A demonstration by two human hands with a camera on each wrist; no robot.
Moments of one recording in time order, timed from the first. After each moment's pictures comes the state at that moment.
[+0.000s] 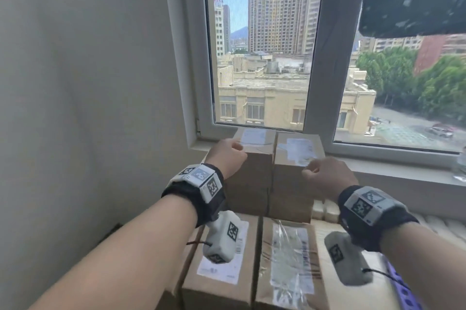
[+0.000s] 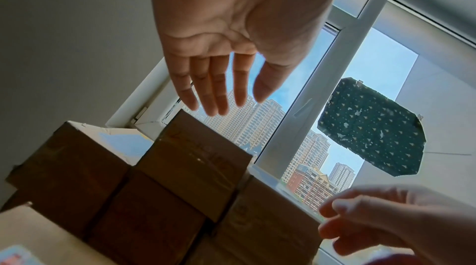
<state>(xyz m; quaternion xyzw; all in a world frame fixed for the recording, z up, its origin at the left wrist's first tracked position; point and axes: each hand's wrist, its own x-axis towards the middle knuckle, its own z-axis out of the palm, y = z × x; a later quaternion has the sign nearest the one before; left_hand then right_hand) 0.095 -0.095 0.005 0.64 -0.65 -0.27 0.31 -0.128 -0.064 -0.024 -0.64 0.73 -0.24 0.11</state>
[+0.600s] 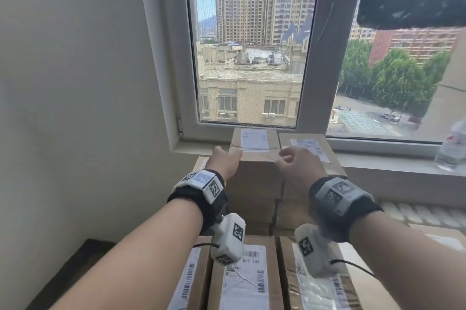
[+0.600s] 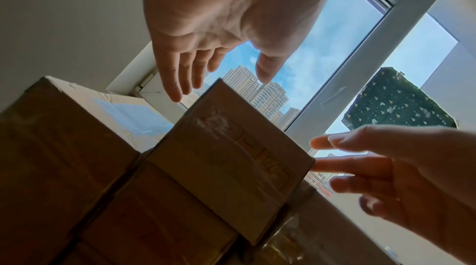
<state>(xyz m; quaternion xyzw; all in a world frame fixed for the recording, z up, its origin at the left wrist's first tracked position) 0.118 -0.193 -0.030 0.65 -0.58 -0.39 0.30 -0.045 -0.127 -0.017 -0.59 0.73 -0.30 0.14</state>
